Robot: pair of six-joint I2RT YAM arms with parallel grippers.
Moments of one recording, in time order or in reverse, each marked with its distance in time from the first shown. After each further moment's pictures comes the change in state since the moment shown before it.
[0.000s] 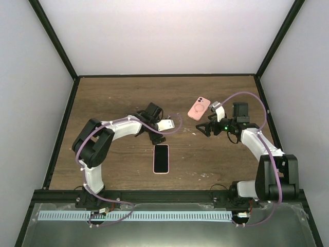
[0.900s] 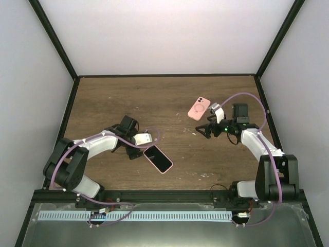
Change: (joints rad) left arm 0.161 -0.410 -0.457 -0.074 0.018 0.131; right arm 0.000 -0.001 -0.007 -0.017 -0.023 -0.051
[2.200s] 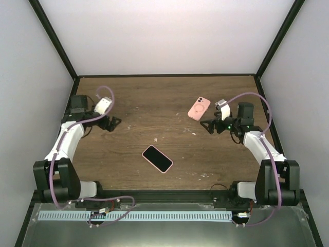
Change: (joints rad) left arm 0.630 -0.155 0.255 -0.097 0.389 -0.338; right arm -0.058 -0.050 -0.027 0.121 0.098 0.111
